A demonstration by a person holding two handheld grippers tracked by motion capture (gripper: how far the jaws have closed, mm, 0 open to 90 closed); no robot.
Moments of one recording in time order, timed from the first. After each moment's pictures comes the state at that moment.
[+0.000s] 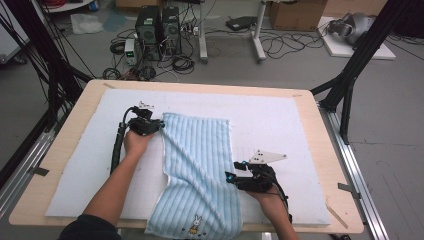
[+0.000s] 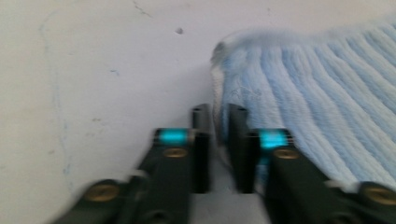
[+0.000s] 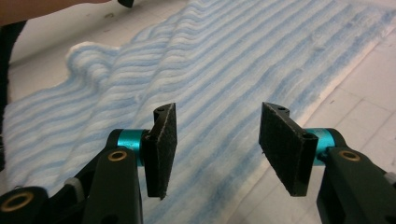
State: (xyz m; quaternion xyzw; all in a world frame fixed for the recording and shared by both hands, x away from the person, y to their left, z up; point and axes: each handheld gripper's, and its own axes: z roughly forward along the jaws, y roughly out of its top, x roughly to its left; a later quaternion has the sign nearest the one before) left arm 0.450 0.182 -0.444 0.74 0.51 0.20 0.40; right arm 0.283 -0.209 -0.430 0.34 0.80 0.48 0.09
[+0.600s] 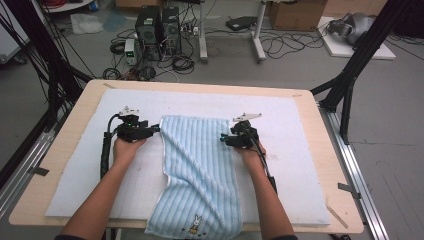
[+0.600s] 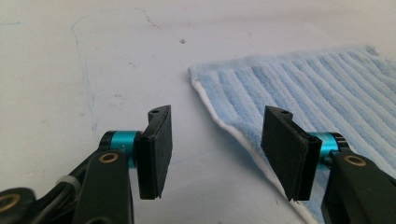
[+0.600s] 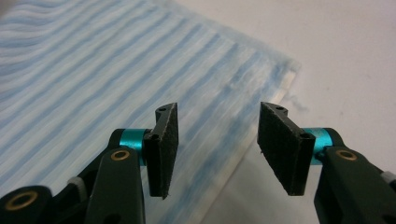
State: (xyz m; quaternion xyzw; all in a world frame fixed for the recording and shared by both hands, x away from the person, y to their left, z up) left arm 0.415 0.212 -0.437 0.71 0.50 0.18 0.45; right arm 0.423 -0.176 -0.441 0.42 0.81 0.39 0.15
